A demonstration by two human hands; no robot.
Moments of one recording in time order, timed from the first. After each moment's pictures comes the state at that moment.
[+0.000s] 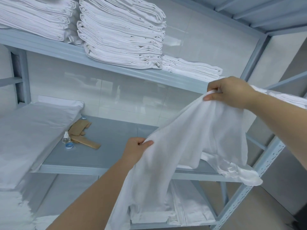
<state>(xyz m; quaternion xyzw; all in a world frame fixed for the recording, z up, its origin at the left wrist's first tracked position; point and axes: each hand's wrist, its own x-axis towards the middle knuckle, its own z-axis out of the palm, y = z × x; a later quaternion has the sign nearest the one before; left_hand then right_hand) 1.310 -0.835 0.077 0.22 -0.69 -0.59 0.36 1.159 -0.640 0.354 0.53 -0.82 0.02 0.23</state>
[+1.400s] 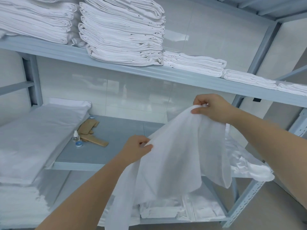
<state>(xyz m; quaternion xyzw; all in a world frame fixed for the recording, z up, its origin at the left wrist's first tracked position) 1.342 -0.839 0.084 0.16 -0.82 -0.45 0.31 1.169 -0.653 0.281 0.59 -0.77 0.23 0.07</state>
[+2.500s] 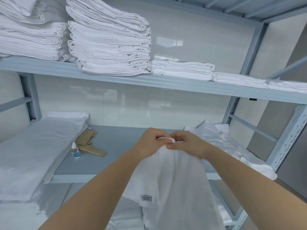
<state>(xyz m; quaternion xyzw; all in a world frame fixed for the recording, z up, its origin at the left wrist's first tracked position) 1.304 -0.791 0.153 0.04 -0.82 -0.50 0.29 1.179 -0.651 0.182 0.53 -0.75 0.36 -0.19</state>
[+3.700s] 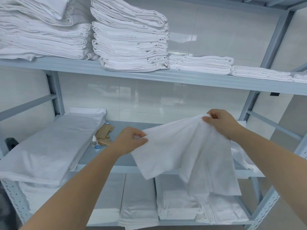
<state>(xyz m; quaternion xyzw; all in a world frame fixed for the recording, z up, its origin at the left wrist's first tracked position) 1.403 -0.865 0.128 0.21 -0.85 -0.38 0.29 1.160 -0.643 0.219 0.42 -0.83 0.36 0.03</state>
